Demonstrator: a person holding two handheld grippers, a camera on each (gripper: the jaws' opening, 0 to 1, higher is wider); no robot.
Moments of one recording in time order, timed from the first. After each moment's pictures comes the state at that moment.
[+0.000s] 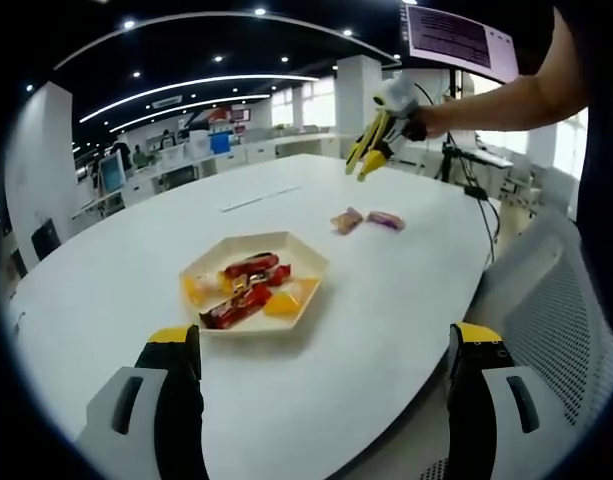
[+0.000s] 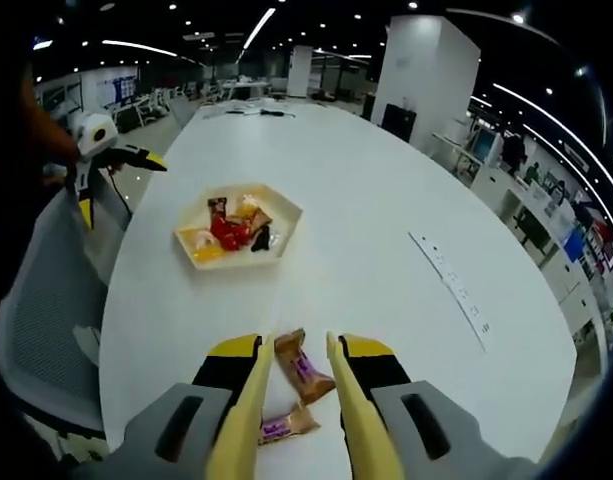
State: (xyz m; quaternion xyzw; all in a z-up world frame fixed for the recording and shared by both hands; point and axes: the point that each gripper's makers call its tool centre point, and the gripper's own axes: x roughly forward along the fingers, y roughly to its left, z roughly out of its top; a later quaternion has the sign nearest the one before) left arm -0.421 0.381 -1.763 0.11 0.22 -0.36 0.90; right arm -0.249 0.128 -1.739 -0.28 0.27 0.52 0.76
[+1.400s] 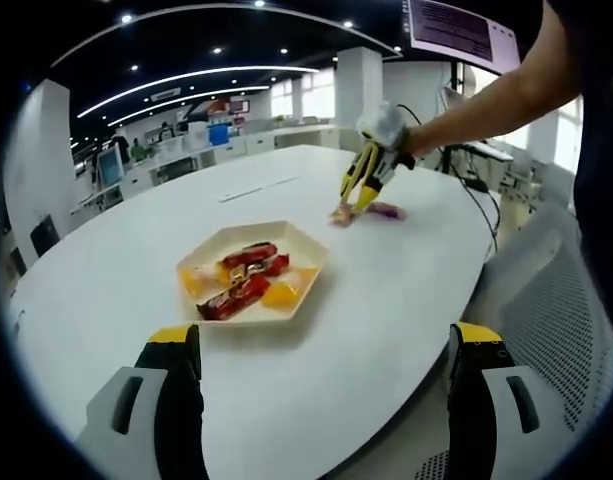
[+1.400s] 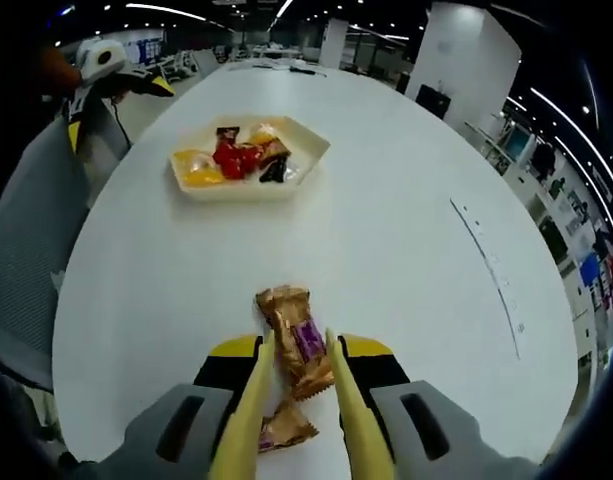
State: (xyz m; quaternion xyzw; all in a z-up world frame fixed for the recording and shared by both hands) left arm -0.422 0.381 -1.771 0.11 0.24 -0.36 0.90; right arm -0.243 0.131 -1.833 -0.37 0.30 0.55 0.69
